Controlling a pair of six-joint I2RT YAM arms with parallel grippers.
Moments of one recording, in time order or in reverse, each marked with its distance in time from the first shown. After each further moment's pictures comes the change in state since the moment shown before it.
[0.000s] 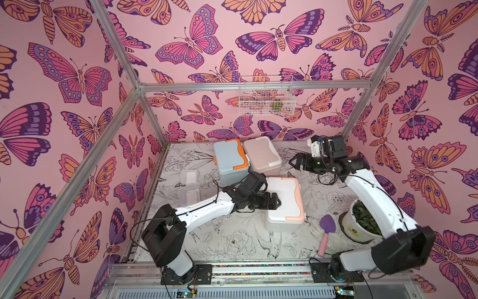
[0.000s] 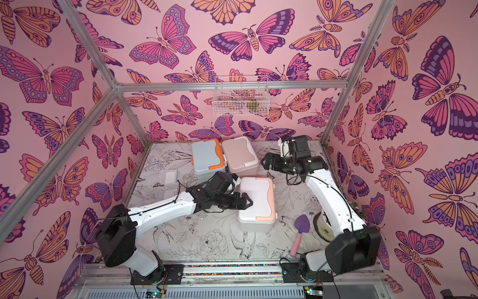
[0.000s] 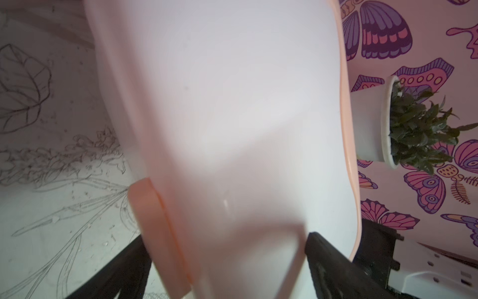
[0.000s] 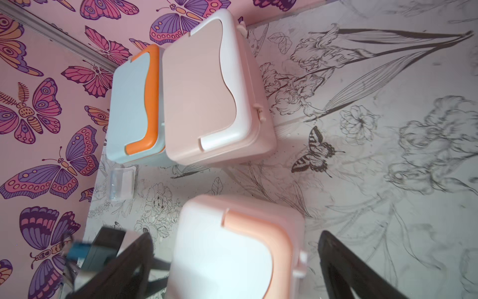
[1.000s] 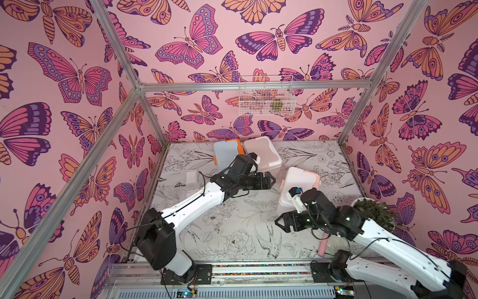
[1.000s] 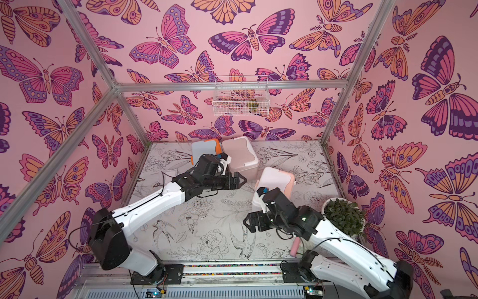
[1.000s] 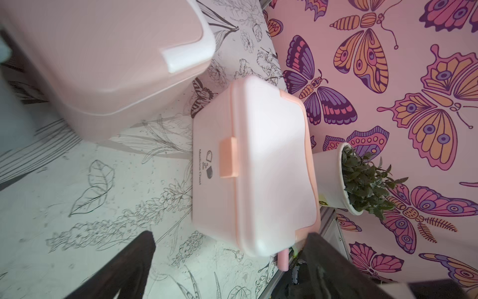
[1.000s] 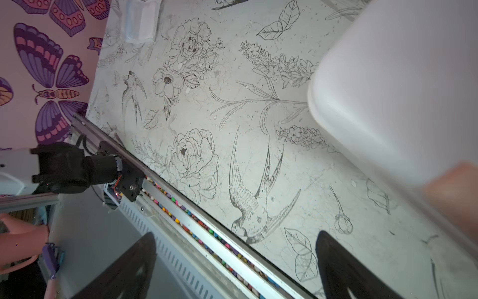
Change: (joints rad) left arm 0.150 -0.143 0.064 -0.029 -0.049 0.076; right arm 0.647 -0.313 -0.486 0.037 0.145 0.269
